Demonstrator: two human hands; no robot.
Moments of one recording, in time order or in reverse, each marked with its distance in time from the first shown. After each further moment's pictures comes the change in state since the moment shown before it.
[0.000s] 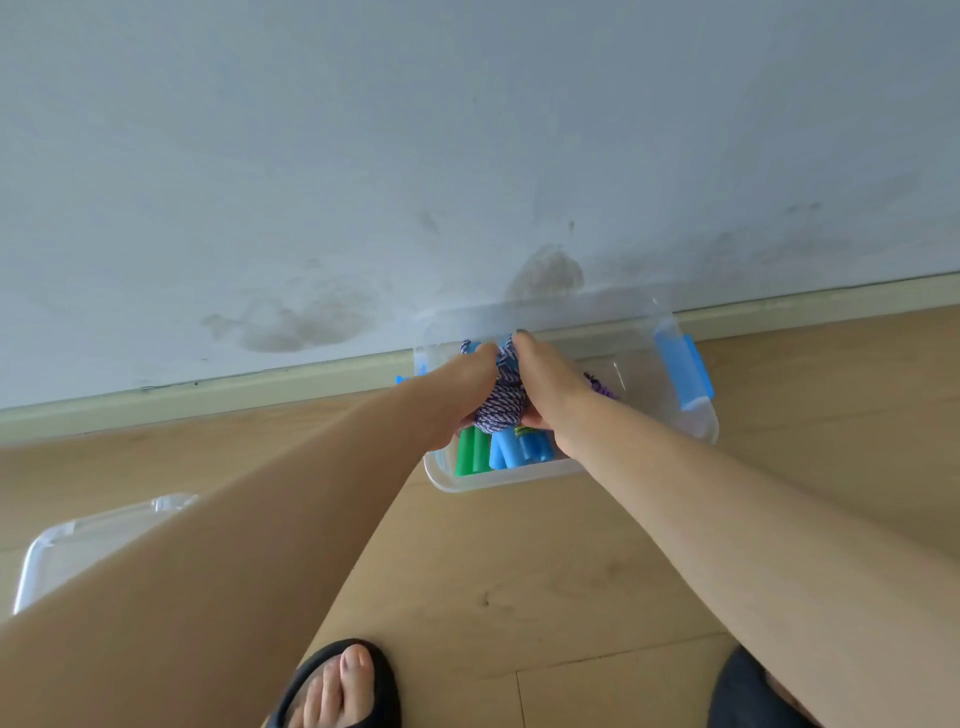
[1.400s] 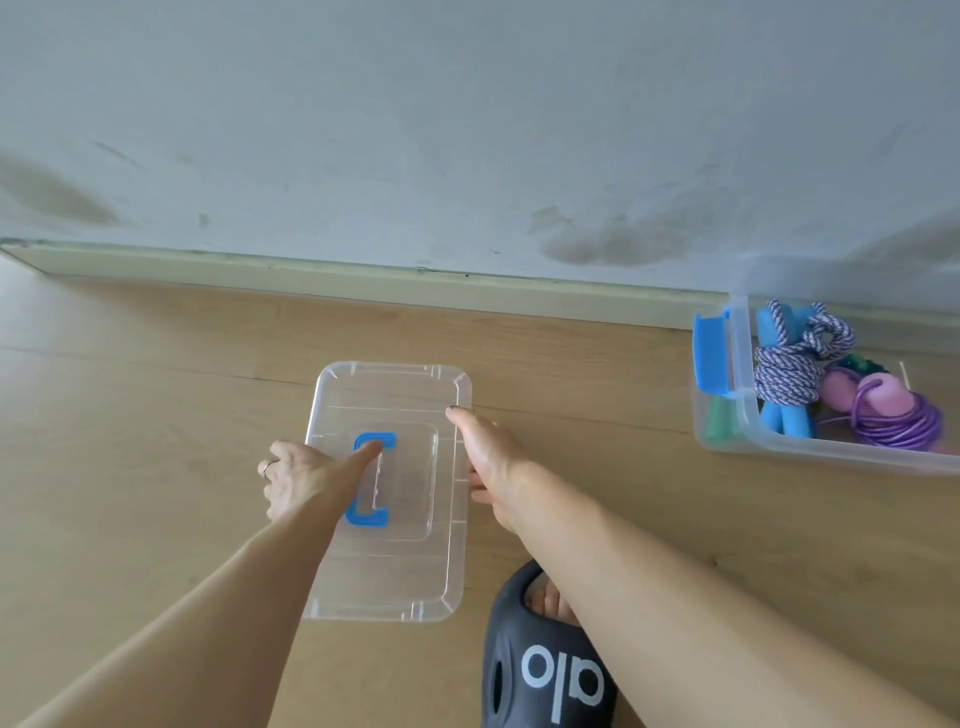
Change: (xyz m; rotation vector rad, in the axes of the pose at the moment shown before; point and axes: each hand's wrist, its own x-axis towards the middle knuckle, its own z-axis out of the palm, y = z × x) left_hand -0.051 -0.315 -0.287 0.151 0.869 -0.452; right_hand -0.105 0.036 0.312 -0.055 -0.412 0.352
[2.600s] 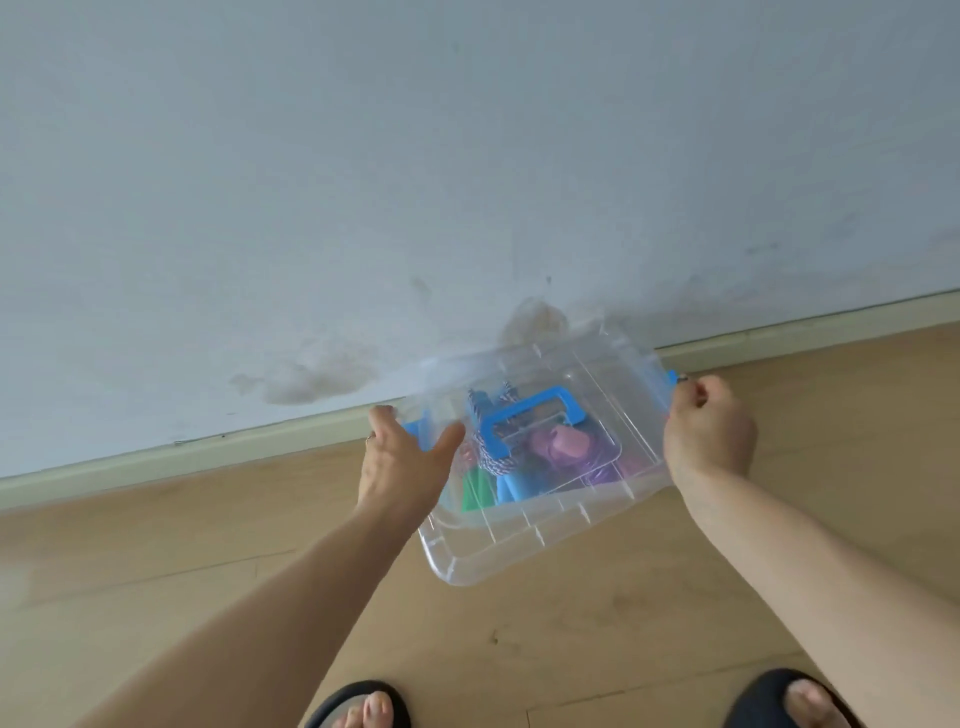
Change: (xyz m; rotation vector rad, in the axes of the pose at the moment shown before) left_hand -0.275 0.231 0.096 -0.151 -0.239 0.762; right_hand -0.077 0.052 -0.424 0.130 1.220 -0.467
